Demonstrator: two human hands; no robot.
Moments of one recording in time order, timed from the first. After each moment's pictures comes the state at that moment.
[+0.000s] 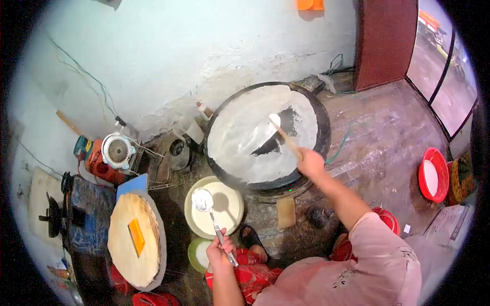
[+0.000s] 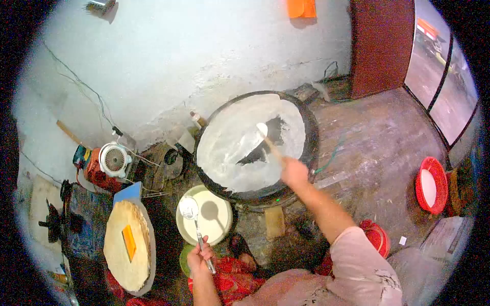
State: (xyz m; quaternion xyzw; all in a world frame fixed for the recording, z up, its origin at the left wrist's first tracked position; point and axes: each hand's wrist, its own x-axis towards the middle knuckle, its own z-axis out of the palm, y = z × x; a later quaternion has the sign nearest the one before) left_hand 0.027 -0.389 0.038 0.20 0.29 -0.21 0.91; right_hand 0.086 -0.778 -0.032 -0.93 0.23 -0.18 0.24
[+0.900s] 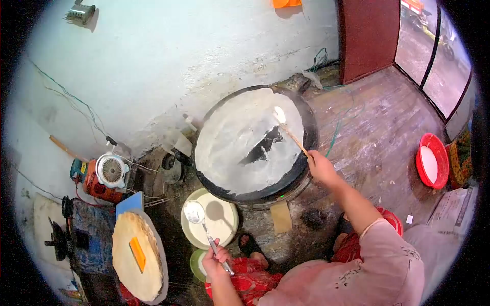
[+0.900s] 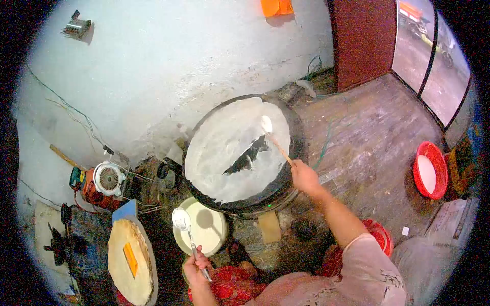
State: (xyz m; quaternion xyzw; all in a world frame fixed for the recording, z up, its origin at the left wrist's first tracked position) left_hand 0.029 -0.408 0.044 0.22 0.29 -0.20 0.91; right_hand 0.032 -0.837 -0.035 -0.89 0.31 -0.12 0.33
